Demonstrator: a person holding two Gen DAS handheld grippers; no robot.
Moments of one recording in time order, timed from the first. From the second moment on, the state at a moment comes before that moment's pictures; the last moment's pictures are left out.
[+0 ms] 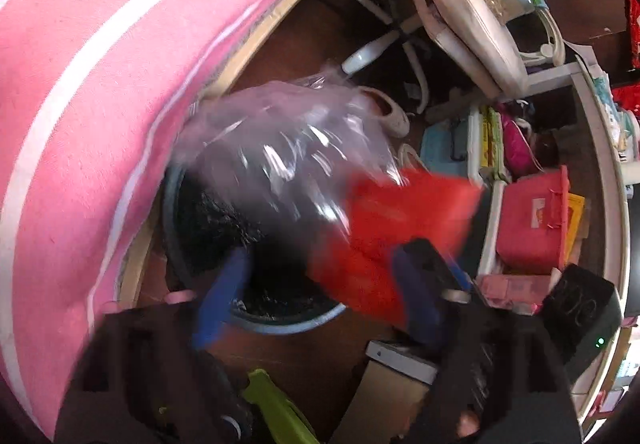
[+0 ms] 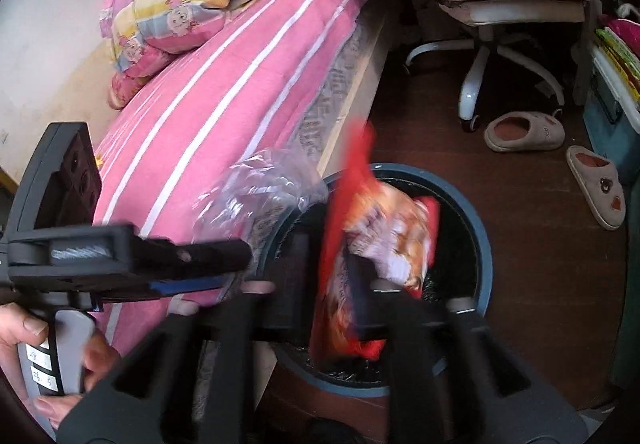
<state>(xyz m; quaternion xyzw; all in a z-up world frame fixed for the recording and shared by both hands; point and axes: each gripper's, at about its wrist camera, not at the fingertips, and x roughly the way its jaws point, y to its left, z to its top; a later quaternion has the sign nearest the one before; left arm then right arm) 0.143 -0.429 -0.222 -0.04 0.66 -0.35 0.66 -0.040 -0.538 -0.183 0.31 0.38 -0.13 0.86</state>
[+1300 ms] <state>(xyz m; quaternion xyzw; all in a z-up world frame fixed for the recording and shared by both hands) 0.118 -0.104 -0.026 -0.30 0.41 -0.25 0.82 0.015 -0.343 0.023 0.17 0.29 0.05 0.94</state>
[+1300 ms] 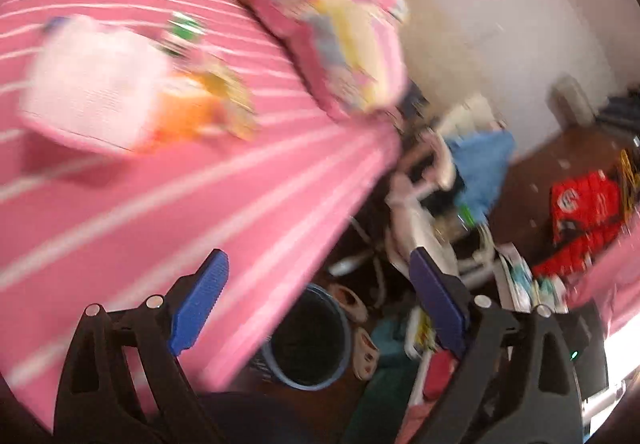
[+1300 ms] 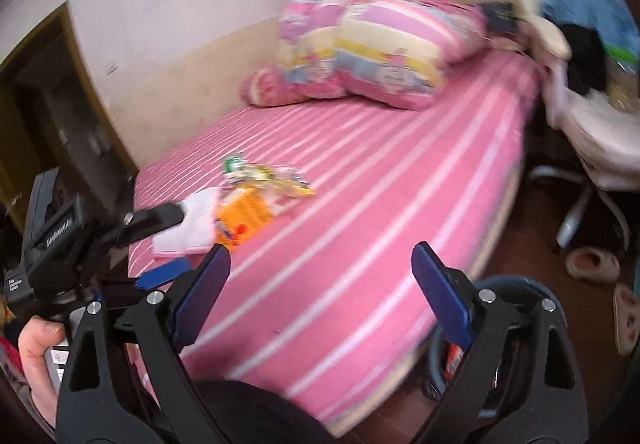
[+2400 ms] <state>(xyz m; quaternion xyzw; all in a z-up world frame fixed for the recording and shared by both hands) 0.286 -0.007 -0.076 -0.08 0.46 -0.06 0.88 0.271 -0.202 -0.038 0.03 0.29 0.09 0.95</state>
